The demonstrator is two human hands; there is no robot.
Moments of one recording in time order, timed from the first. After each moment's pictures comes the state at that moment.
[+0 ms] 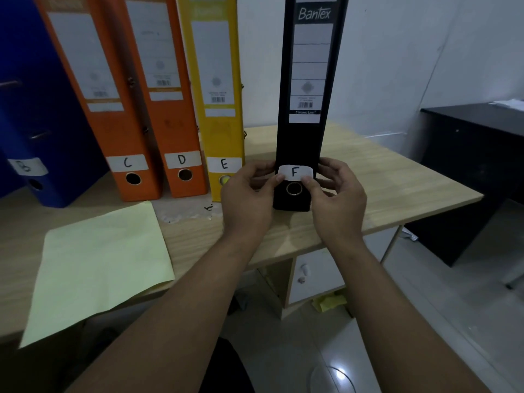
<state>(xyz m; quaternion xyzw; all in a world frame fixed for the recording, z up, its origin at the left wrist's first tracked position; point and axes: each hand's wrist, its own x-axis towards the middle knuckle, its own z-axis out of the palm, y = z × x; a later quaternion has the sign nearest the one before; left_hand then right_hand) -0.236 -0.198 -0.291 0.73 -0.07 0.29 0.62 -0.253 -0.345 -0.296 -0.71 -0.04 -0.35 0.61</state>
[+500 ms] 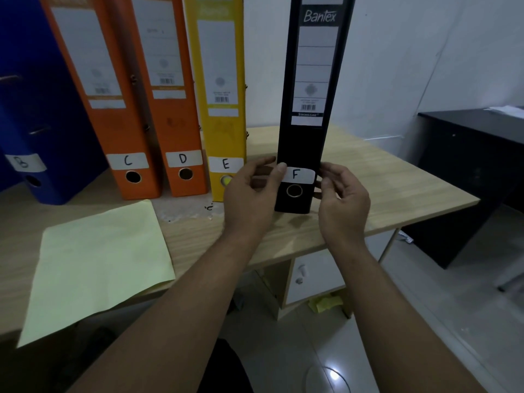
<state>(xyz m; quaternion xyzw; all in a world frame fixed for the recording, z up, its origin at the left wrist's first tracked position) -0.244 -0.196 -0.287 0.71 -0.07 0.25 0.65 -0.252 -0.347 -0.301 -0.69 -0.05 -0.37 0.61</state>
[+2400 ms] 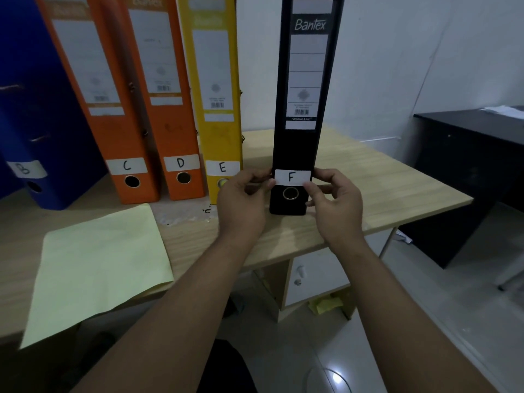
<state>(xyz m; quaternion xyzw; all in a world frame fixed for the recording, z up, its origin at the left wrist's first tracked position) -0.236 -0.193 -0.294 0.70 -0.04 0.25 0.66 -0.246 -0.358 -0.301 -0.72 -0.05 -0.32 0.61</state>
